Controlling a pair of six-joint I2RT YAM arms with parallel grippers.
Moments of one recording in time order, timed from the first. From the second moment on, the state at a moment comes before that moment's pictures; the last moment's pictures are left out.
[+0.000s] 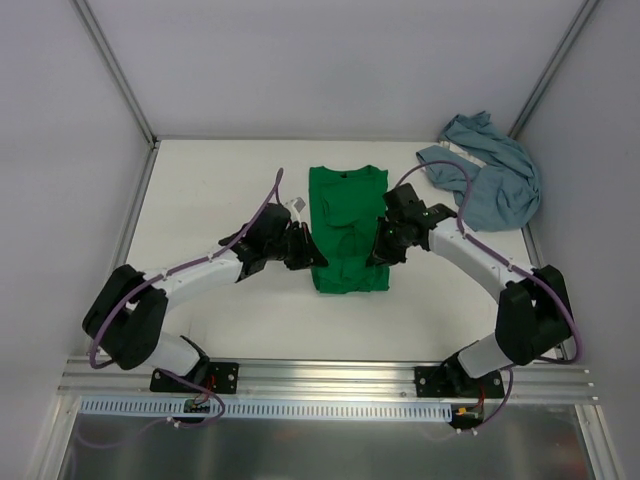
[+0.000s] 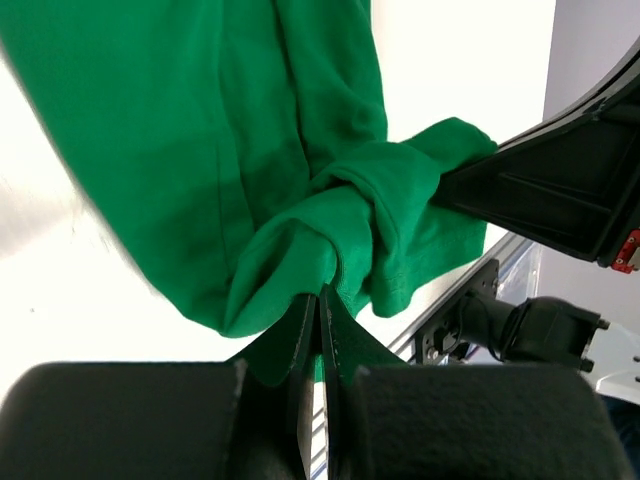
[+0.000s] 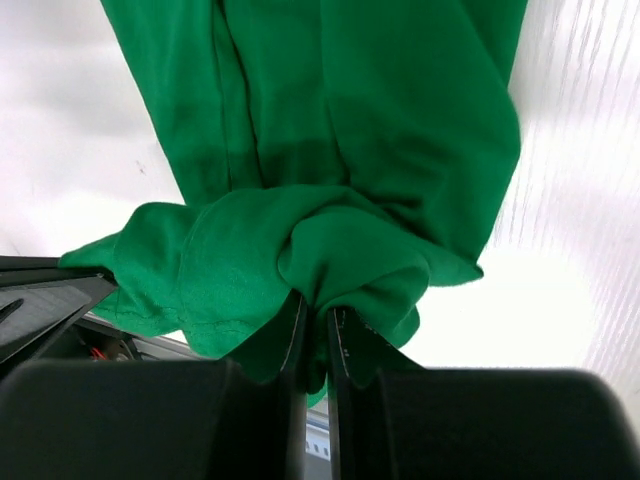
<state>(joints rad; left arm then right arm) -0.66 1.41 0.79 -0.04 0.31 -0.84 0.54 1.48 1.08 -0.73 -0.16 0.69</state>
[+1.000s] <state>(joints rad) -0.43 1.61 0.94 0.06 0.51 -0.82 0.33 1.78 1.45 -0.74 -0.27 0.51</state>
